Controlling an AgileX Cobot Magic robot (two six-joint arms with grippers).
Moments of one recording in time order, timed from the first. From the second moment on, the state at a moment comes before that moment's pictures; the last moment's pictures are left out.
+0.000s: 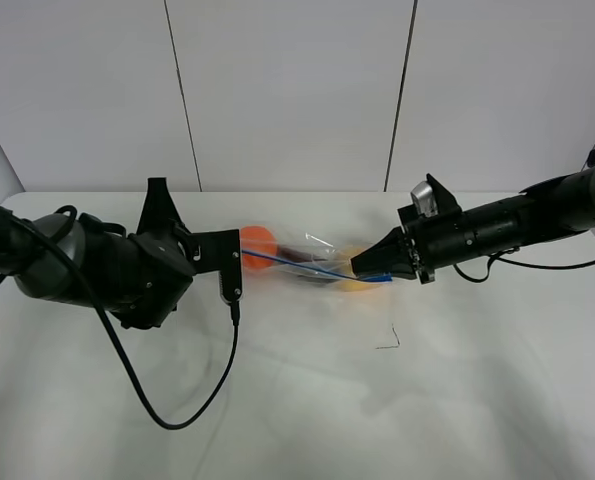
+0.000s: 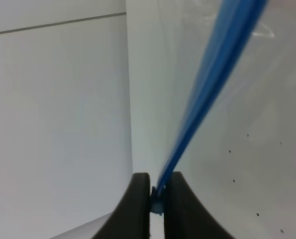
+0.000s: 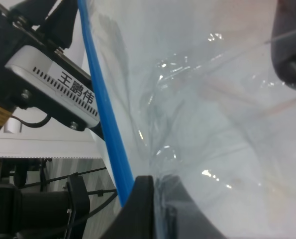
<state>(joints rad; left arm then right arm) -0.70 1.88 -0.86 1.75 0.72 -0.70 0.02 2.05 -1.12 1.33 1.18 -1.05</state>
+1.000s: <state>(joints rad) -0.66 1.88 -0.86 1.75 0.71 -0.80 0.02 2.05 -1.12 1.32 1.18 -1.05</state>
